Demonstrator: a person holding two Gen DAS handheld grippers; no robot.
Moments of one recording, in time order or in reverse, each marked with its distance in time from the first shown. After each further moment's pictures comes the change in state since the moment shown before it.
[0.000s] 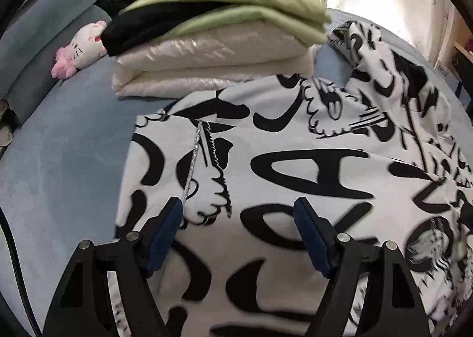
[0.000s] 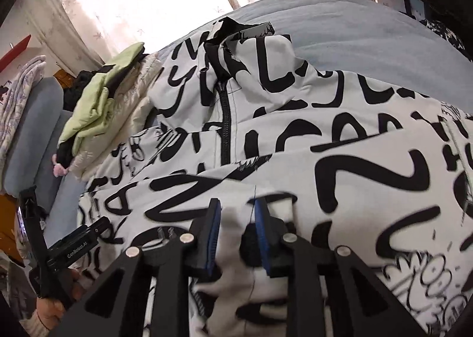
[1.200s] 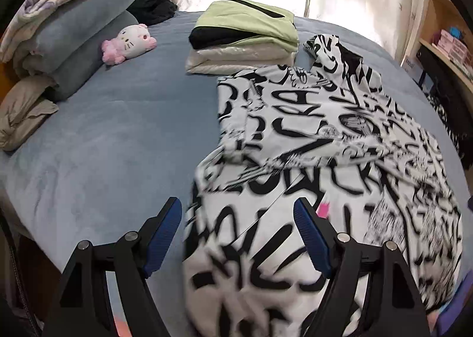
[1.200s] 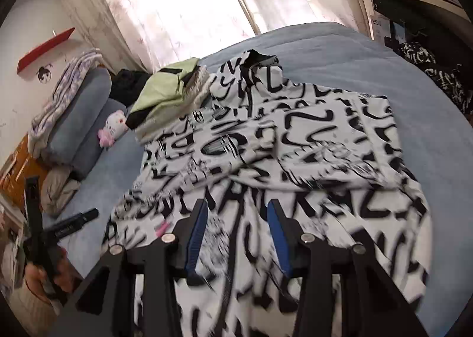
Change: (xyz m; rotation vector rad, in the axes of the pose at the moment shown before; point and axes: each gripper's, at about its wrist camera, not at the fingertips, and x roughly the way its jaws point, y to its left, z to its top) left arm -0.227 0.101 -0.147 0.041 -0.014 -0.055; right arm -0.241 0.002 -0.148 -0.113 -0.082 0.033
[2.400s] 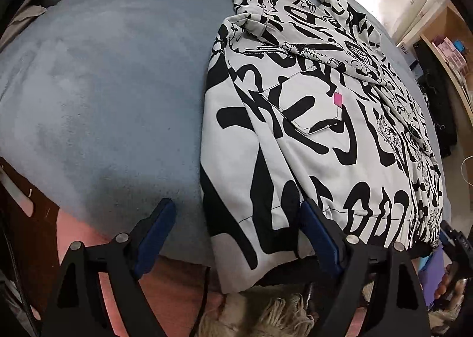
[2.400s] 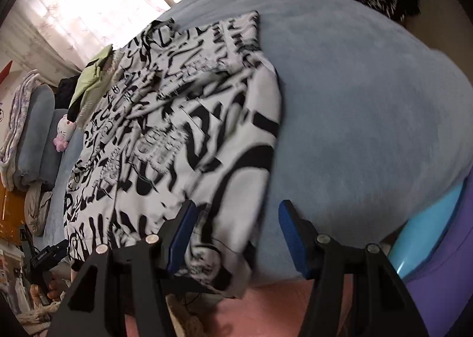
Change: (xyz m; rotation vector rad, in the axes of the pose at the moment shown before) left arm 0.025 0.051 -0.120 -0.160 0.282 -0.208; right arm -0.051 -0.148 -0.116 0.307 0.184 -0.138
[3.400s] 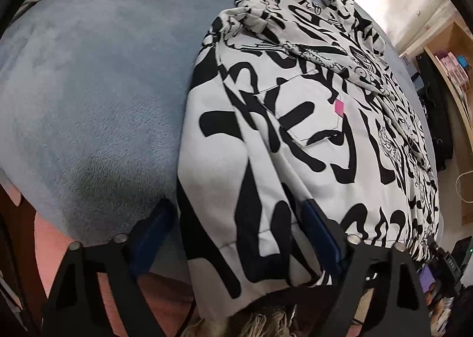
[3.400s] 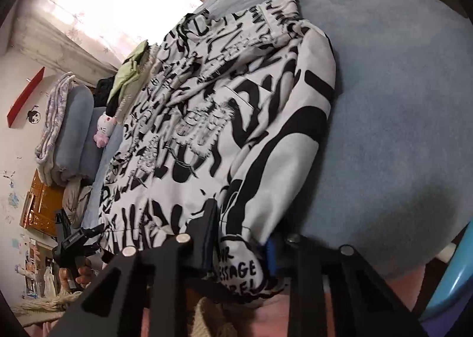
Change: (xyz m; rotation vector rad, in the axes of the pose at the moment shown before) left arm 0.022 -0.008 0.012 -0.054 0.002 -0.036; right arm 0.026 0.017 -0.012 -0.022 0.004 0.242
